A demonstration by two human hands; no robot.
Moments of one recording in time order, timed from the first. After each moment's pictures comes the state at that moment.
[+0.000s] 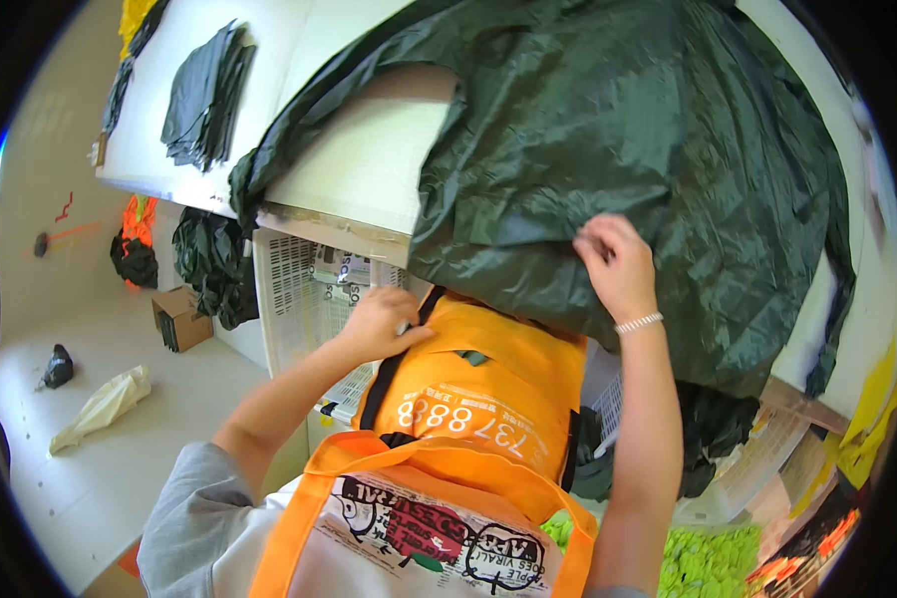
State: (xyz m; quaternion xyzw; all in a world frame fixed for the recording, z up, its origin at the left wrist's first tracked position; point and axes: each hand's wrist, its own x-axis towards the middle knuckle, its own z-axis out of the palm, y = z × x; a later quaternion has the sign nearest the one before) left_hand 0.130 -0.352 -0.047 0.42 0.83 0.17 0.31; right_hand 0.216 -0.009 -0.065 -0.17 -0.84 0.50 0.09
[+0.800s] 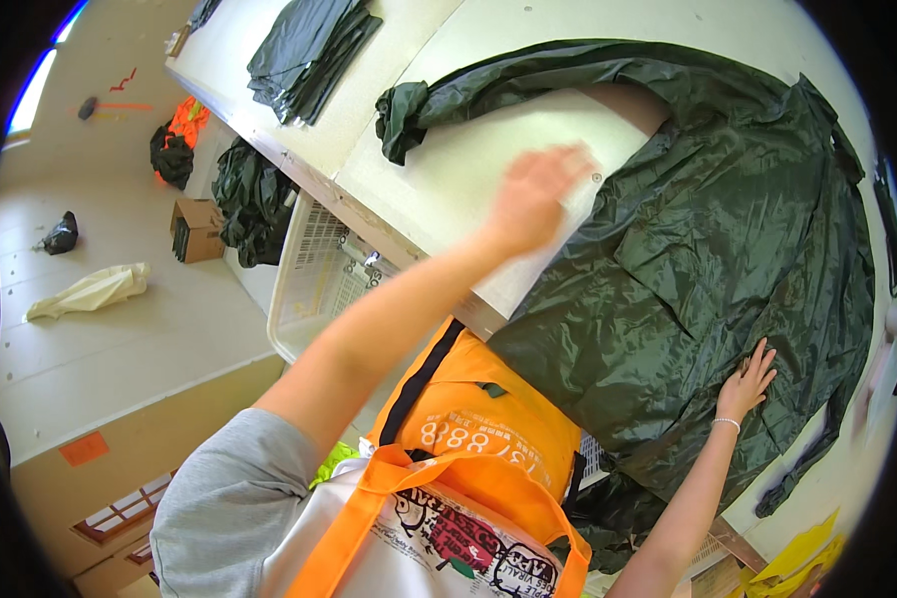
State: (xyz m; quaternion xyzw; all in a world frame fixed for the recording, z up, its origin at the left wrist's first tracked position) left_hand -0.036 -0.194 -0.054 0.37 0.87 0.29 -0.11; right_hand 0.237 0.208 -0.147 -0.38 -0.92 0.06 -0.04
